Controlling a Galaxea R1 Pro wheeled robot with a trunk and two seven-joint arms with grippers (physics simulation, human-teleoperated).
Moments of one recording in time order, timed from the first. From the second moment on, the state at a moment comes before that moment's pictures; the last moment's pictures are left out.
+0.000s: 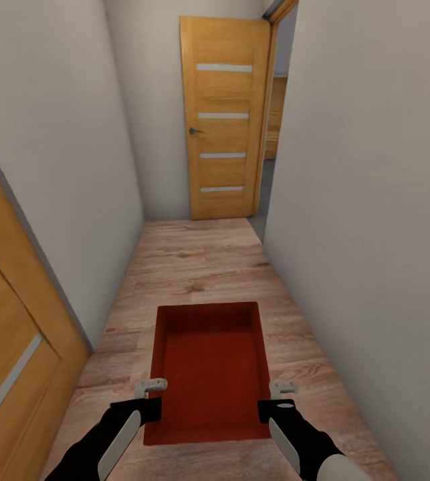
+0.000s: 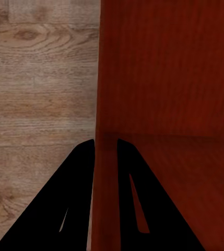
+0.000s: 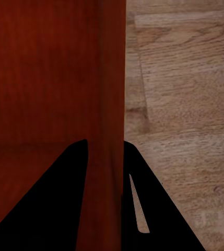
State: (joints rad) left arm -0.41 0.05 -0.34 -0.88 0.54 0.53 0.31; right arm -0.55 0.08 0.33 -0.46 -0.28 0.28 -0.29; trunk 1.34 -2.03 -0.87
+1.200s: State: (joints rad) left arm -0.41 0.05 -0.34 -0.88 0.54 0.54 0.31; right arm -0.55 0.08 0.33 -0.46 -0.28 0.28 -0.29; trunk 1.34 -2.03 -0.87
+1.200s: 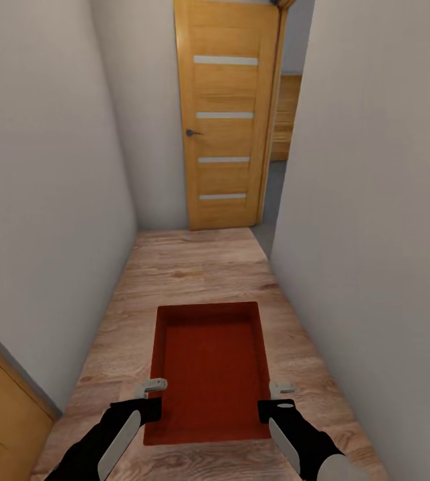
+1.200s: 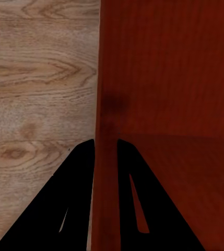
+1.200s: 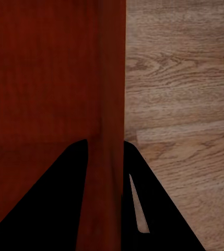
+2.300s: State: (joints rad) left arm -0.41 0.05 -0.34 -0.88 0.54 0.53 0.31; right arm -0.55 0.08 0.33 -0.46 -0.28 0.28 -0.29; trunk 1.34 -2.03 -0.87
